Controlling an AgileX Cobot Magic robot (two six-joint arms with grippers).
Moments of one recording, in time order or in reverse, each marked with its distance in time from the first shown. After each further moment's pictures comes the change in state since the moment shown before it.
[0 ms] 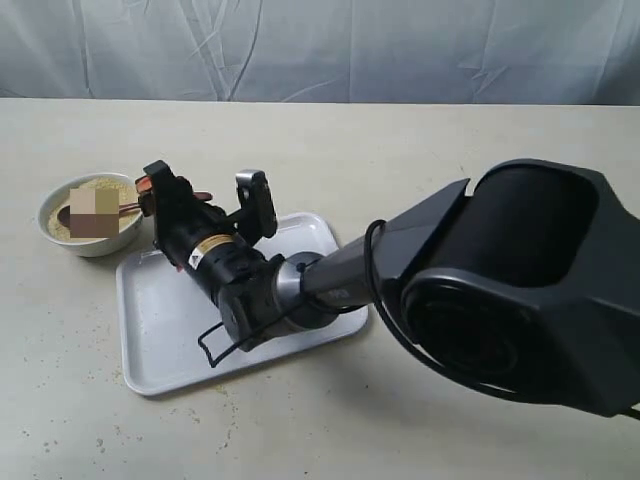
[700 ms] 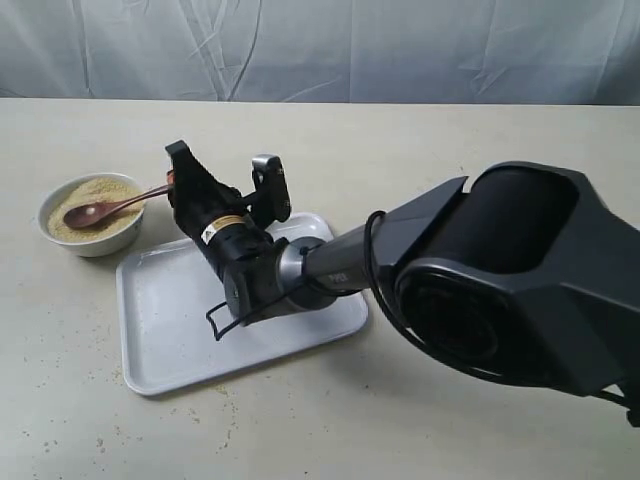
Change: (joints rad) left arm 0.000 0.000 0.000 0.000 0.000 0.000; right arm -0.046 0.049 -0.090 0.106 0.011 -0.102
